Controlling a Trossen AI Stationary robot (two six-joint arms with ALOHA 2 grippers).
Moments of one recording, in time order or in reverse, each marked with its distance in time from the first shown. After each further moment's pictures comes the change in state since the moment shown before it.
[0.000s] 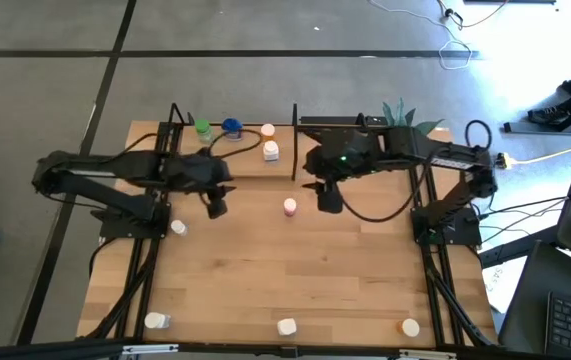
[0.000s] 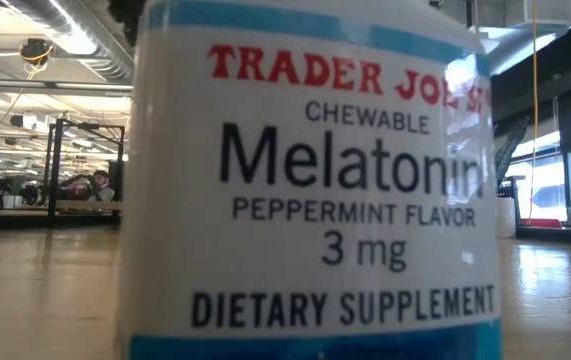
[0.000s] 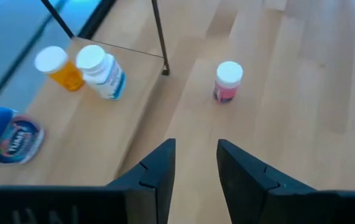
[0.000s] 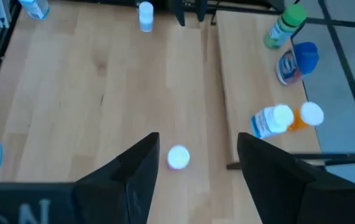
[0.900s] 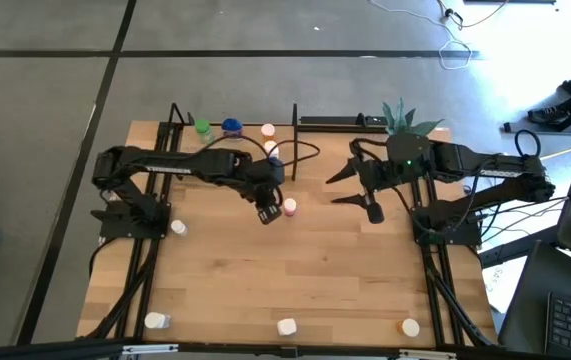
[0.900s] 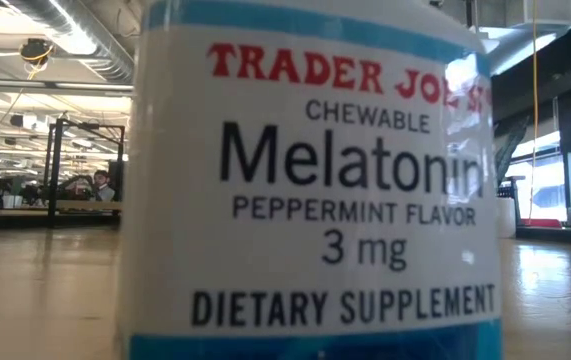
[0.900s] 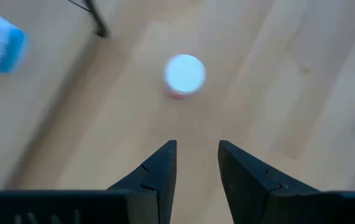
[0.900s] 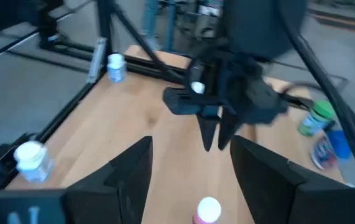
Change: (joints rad) left arm 0.063 0.583 0.397 -0.104 0.253 -0.275; right arm -0.016 -0.514 -0.705 0.592 -0.301 -0.147
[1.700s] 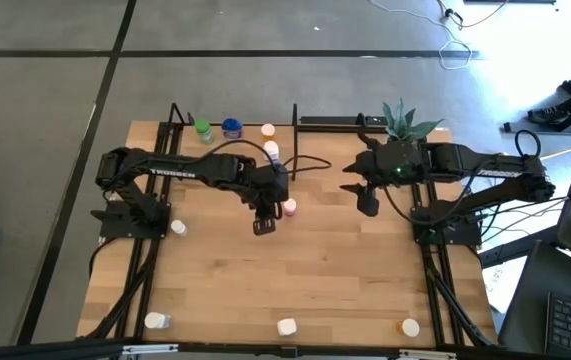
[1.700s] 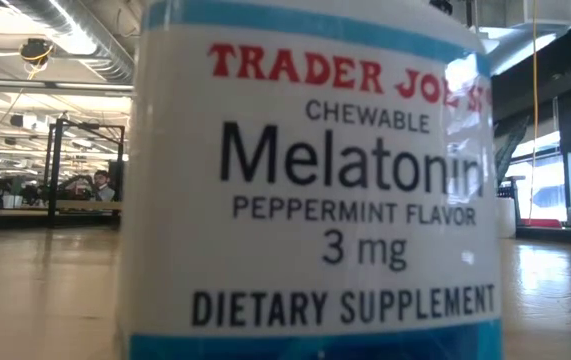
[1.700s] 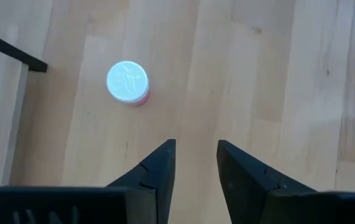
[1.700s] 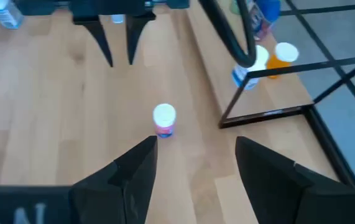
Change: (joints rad) left arm -0.028 0.027 0.001 0.042 0.116 0.312; right arm -0.001 0.000 -0.001 -0.311 0.369 0.304
